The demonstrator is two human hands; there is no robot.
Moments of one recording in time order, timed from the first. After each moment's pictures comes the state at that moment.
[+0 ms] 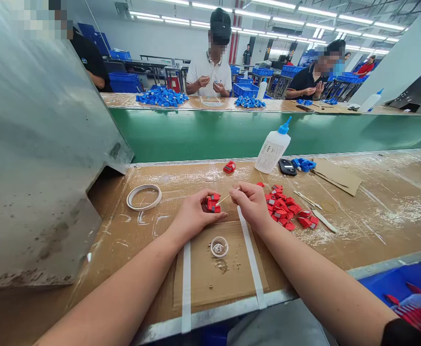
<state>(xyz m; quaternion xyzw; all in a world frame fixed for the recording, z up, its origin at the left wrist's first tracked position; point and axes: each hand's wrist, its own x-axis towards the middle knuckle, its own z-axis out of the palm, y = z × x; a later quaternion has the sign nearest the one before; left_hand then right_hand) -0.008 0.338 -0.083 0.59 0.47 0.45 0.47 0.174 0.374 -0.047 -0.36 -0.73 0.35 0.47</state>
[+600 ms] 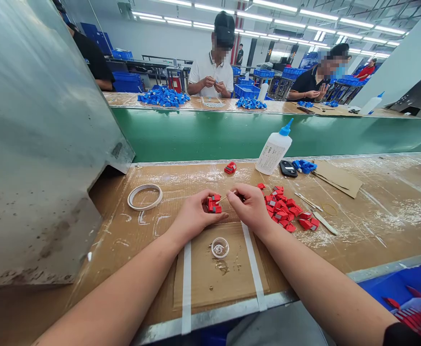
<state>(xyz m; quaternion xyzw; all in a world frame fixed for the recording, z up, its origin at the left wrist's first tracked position) -0.008 0.339 -0.085 0.60 0.47 0.45 0.46 0.172 0.373 -0.047 -0.36 -0.81 0.20 0.43</state>
